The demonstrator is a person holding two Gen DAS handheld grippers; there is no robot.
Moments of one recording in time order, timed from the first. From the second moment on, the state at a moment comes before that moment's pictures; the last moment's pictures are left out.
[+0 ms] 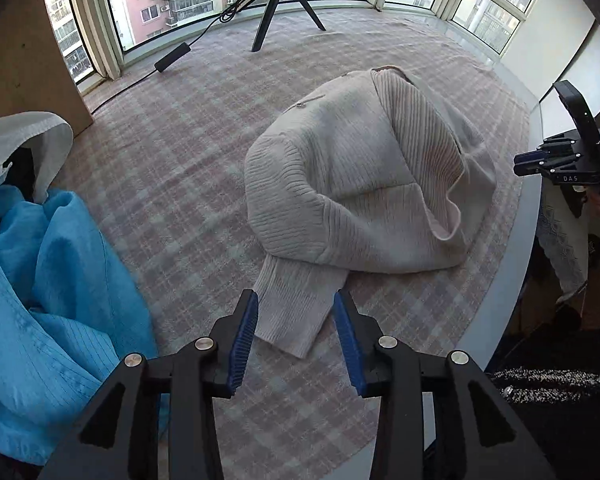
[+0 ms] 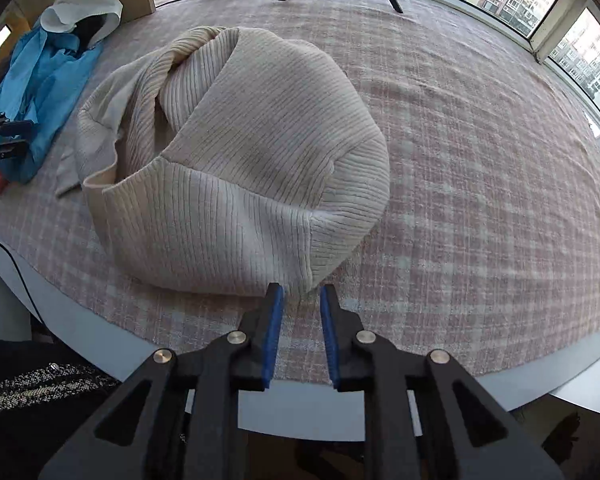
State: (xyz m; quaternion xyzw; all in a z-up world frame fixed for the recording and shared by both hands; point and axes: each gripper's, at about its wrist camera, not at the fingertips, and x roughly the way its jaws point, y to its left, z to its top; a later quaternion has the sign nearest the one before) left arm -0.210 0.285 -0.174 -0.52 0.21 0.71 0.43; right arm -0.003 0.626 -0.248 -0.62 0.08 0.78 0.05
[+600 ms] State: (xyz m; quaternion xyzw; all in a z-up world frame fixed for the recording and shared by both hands) left arm -0.228 0.398 -0.219 -0.49 0.33 0.63 0.51; right arm -0.048 0.606 -0.274 -0.57 -0.07 0.82 -0.03
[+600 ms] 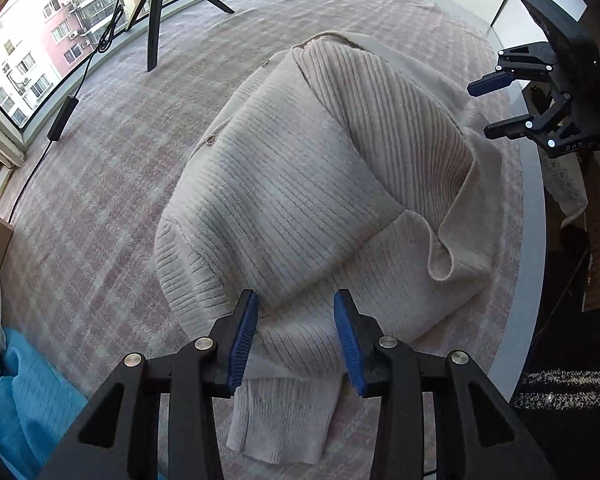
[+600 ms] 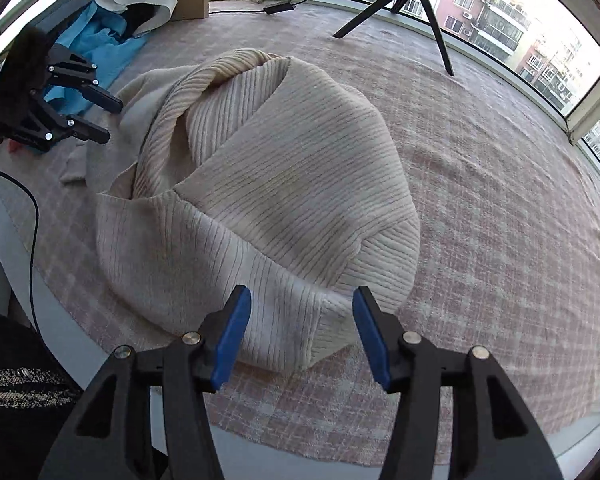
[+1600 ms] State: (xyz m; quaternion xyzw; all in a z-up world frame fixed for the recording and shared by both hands) left arm -0.216 0.415 -0.177 -0.40 0.40 0.61 0.55; right arm -0.098 0.737 -0.250 -0.56 0.10 0.82 0.02
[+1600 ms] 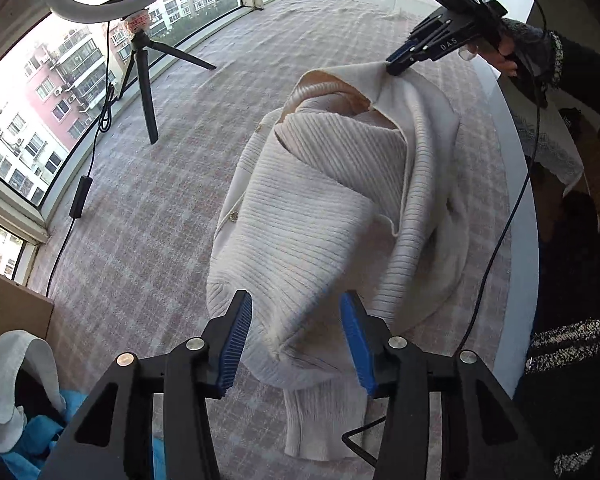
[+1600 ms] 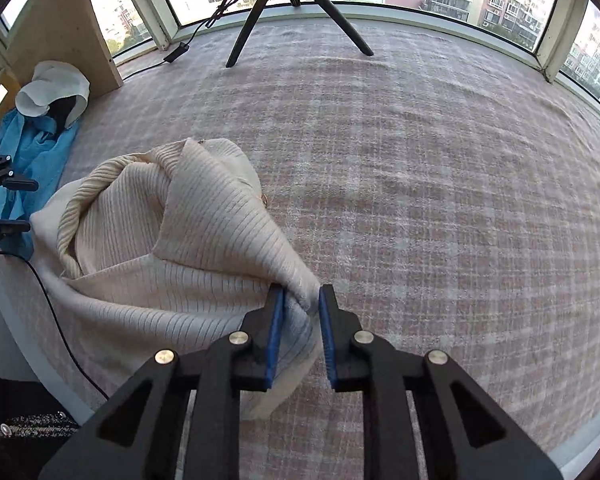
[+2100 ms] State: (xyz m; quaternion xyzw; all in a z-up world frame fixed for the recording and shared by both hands) left arm -0.286 0.418 -0.152 -0.44 0.28 0.65 0.54; right arm -0.094 0.663 -0.227 -0.54 -0.08 0.83 -0.11
